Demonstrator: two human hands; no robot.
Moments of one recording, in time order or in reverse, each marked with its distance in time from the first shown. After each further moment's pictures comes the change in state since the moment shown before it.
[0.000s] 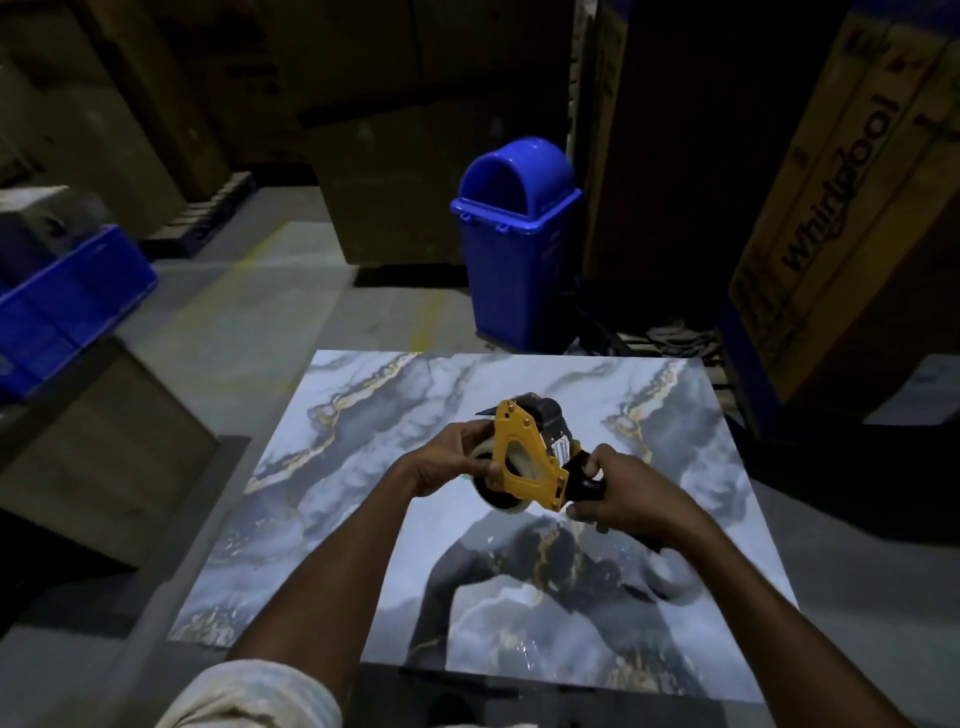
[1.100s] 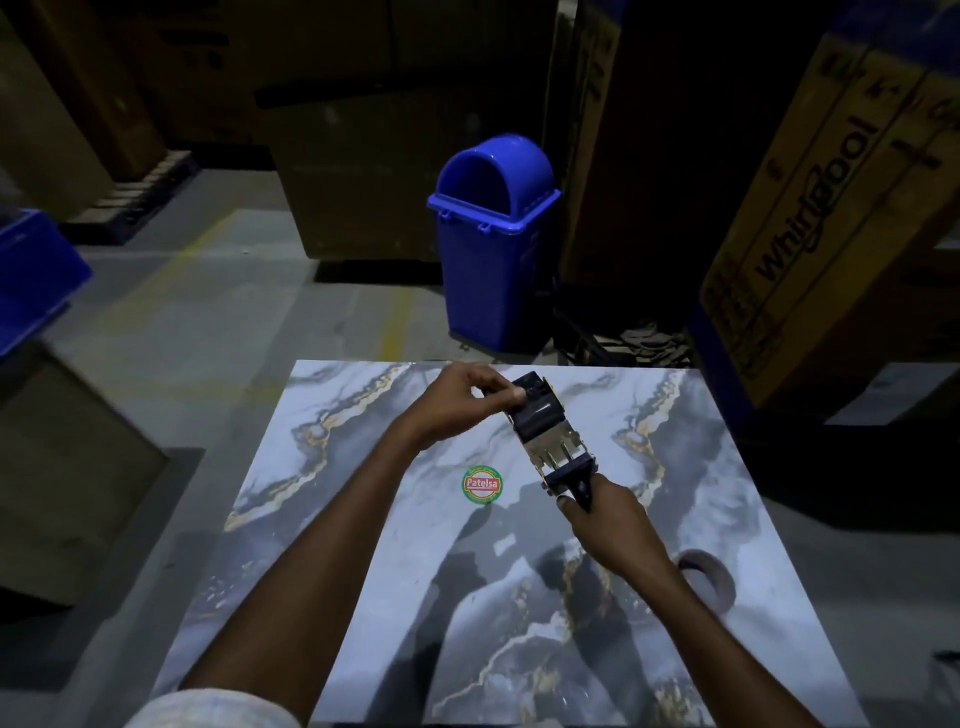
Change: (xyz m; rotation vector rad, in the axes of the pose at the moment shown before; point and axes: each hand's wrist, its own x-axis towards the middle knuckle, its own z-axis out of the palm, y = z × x) left_hand 0.033 0.073 -0.072 0.430 0.241 0.239; right_hand 0.033 -0.077 0.060 0.059 0.346 0.196
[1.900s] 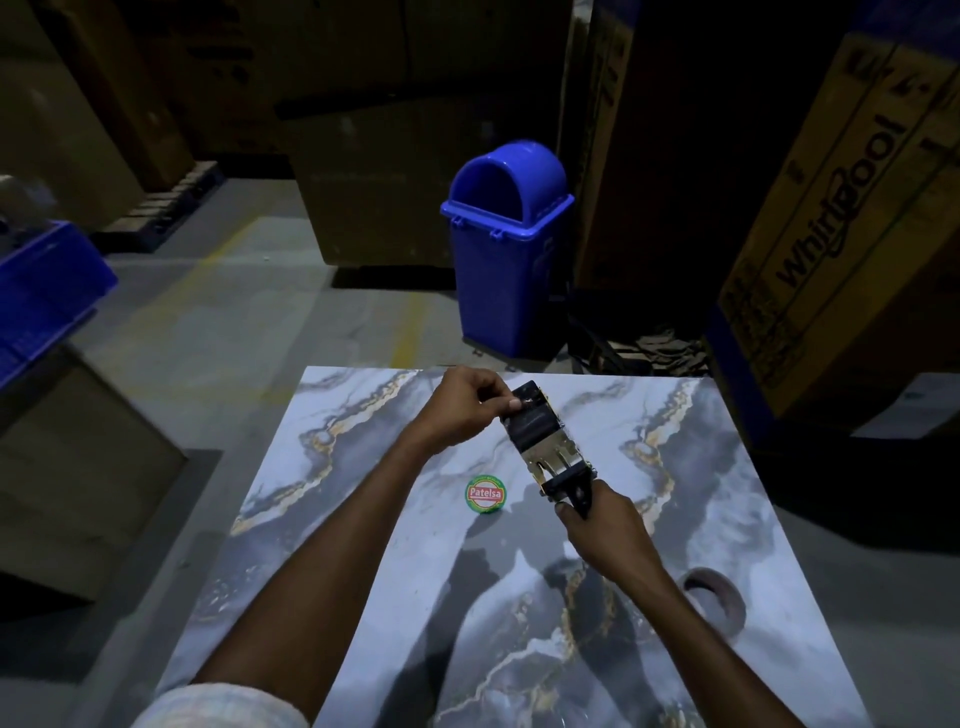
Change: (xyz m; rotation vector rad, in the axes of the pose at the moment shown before) left_hand 0.015 0.004 0.013 0.121 0.077 -0.054; right_hand 0.024 0.016 0.010 0.079 -0.013 0.043
